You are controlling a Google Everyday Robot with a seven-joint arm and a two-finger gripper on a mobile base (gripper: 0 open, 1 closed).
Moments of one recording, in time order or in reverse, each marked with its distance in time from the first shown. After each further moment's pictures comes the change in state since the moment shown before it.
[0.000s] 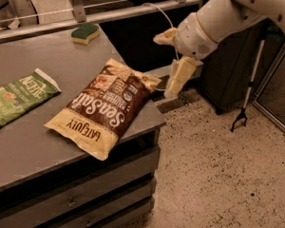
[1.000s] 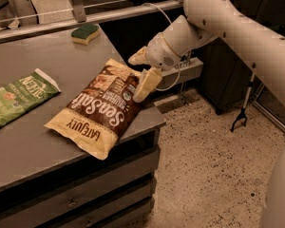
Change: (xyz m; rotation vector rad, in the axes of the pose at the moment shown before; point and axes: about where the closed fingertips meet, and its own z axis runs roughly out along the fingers) arm -0.014 -0.023 0.098 -0.118 -0.111 0.084
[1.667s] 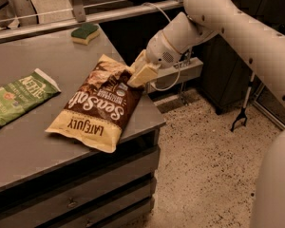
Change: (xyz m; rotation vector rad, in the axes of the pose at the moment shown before) arm -0.002 -0.002 -0.001 -0.036 -0.005 0.114
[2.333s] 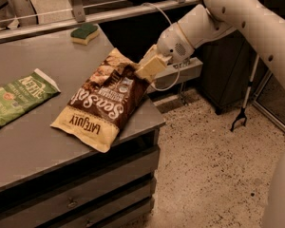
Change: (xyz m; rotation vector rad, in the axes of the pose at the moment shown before) arm -0.011 0.011 -0.035 -0.015 -0.098 0.112
